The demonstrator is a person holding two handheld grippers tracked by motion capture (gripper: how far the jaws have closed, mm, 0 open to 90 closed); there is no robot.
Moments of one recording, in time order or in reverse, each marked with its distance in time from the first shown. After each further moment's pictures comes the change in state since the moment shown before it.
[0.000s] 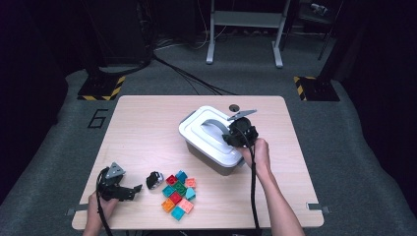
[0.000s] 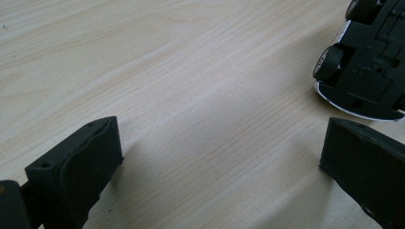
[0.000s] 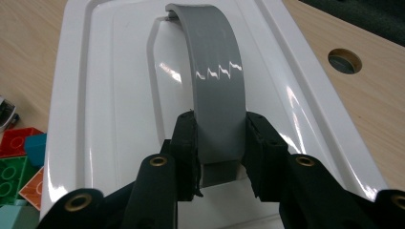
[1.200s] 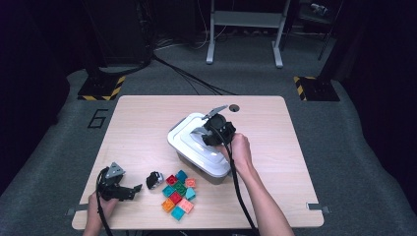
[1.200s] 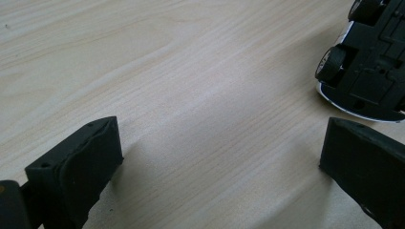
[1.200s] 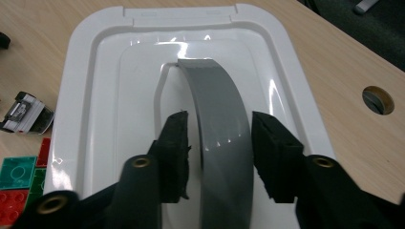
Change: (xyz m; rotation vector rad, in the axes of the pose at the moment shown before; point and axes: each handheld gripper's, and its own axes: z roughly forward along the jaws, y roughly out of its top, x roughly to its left) left arm 0.000 0.000 0.000 -0.002 0.005 -0.004; right arm 0.052 0.042 0.014 0.051 0.008 -0.157
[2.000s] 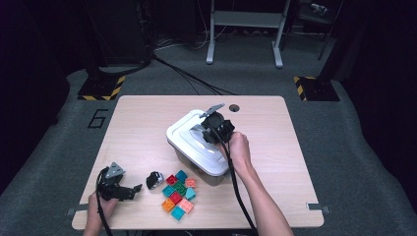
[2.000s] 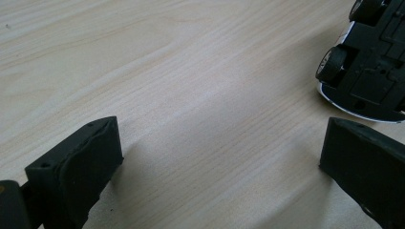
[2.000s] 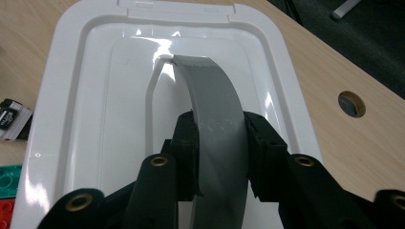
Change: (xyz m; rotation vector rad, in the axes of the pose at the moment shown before) left arm 0.000 0.000 0.000 0.001 0.000 -0.002; right arm 0.006 0.009 -0.010 -0.007 -0.072 -0.009
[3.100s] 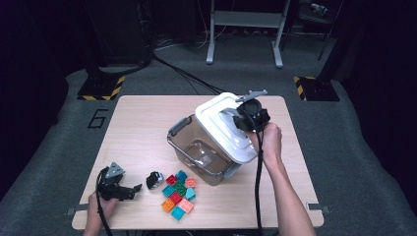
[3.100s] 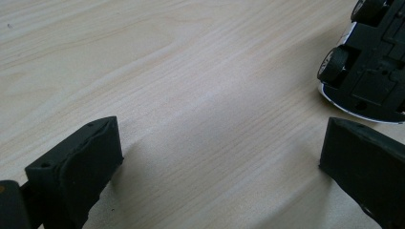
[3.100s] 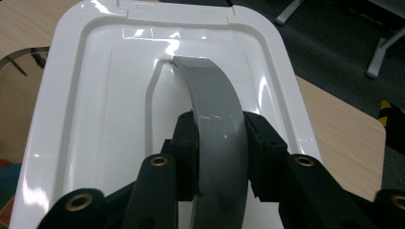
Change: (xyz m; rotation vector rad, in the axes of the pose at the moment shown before) left arm 0.000 0.000 0.000 -0.003 0.002 -0.004; right arm -0.069 -0.021 -0.063 -0.066 -0.131 0.172
